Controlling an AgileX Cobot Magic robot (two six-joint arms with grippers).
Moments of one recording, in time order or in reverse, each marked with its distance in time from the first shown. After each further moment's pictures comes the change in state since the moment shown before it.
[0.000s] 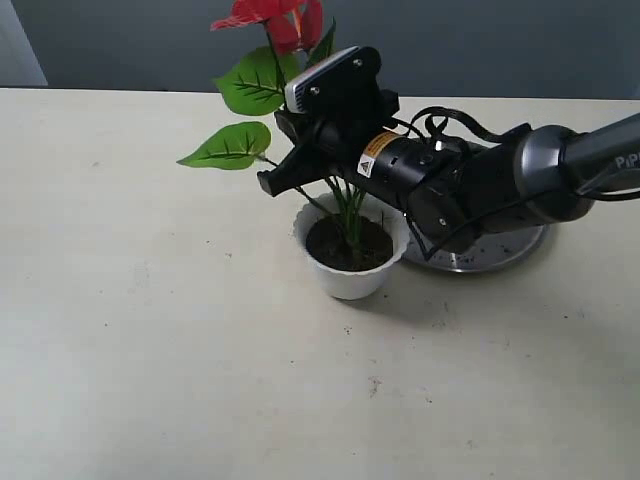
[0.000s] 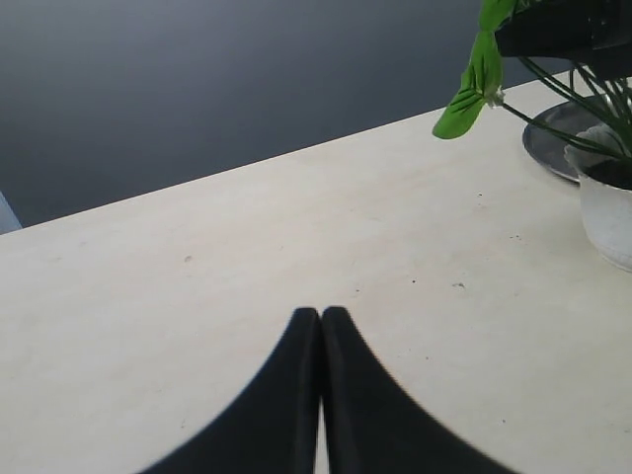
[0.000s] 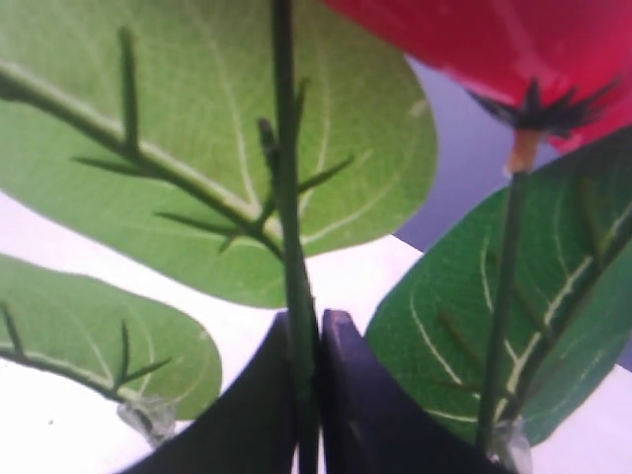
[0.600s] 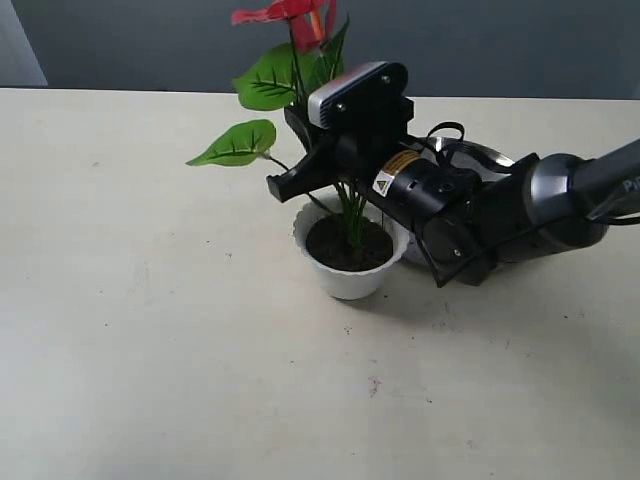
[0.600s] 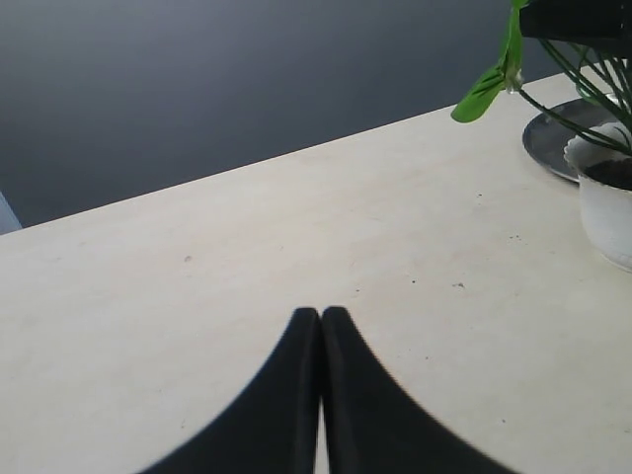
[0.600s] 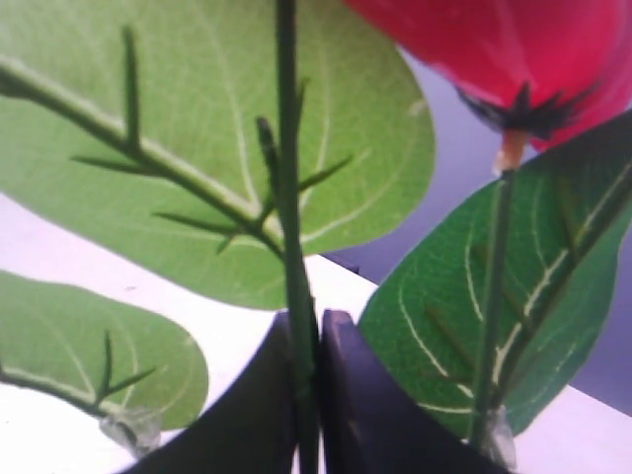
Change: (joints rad) left arm 0.000 0.000 0.000 0.000 0.000 0.000; right arm 0.000 0.000 0.109 0.040 -0.243 -0.014
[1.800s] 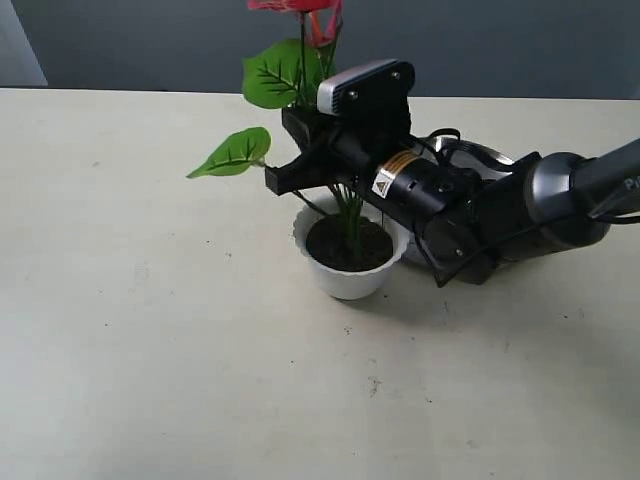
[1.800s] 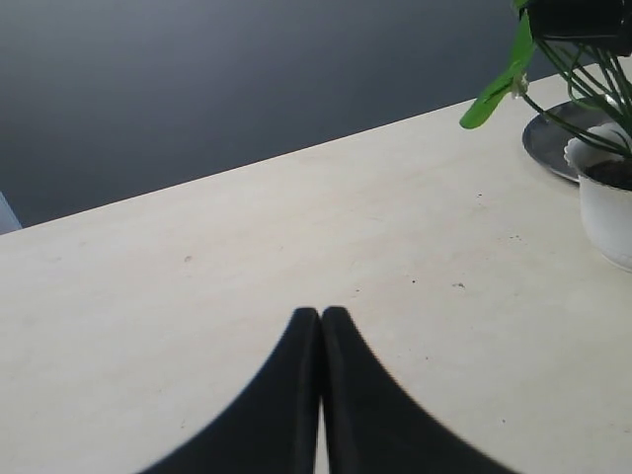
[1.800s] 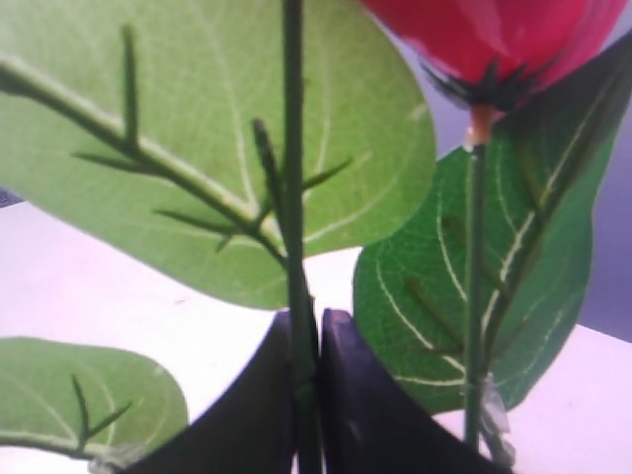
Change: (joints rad) left arm 0.000 0.000 0.000 0.000 0.000 0.000; right arm 0.000 0.000 0.000 -0.059 0.011 0.189
